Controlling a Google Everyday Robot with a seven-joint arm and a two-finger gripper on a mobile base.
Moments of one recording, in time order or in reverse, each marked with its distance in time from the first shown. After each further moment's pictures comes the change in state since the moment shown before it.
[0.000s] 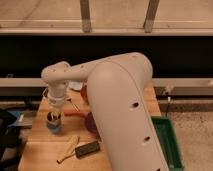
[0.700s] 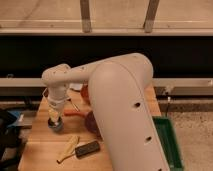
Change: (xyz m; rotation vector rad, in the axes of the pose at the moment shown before) arm 0.007 0.010 0.003 -0.024 -0.001 0.000
